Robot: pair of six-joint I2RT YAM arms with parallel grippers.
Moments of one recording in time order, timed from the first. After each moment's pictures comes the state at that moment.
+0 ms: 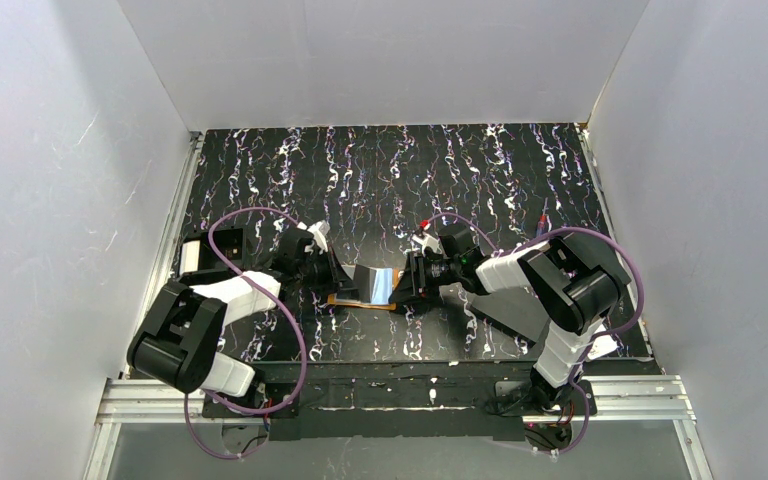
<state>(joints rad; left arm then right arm) -0.42 1.43 0.52 0.09 0.41 -0.67 0.62 1.79 0.68 0.36 -0.78 0.74</state>
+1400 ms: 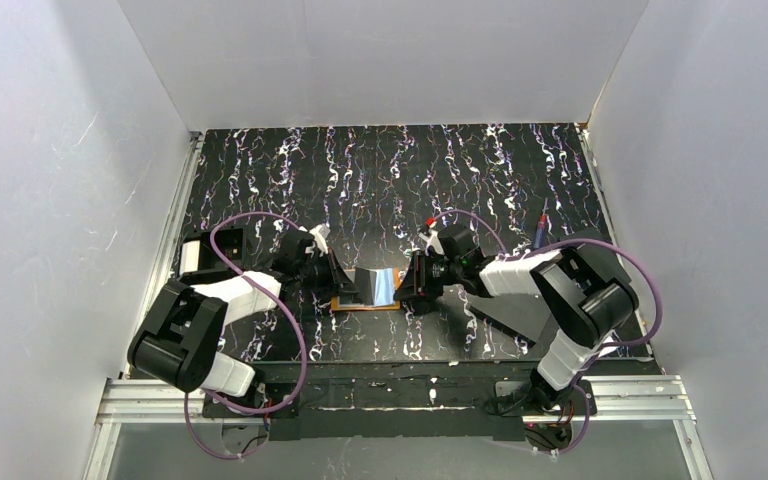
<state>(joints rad) -0.42 1.43 0.52 0.07 0.43 -0.72 0.65 1.70 0.67 0.27 -0.58 0.75</state>
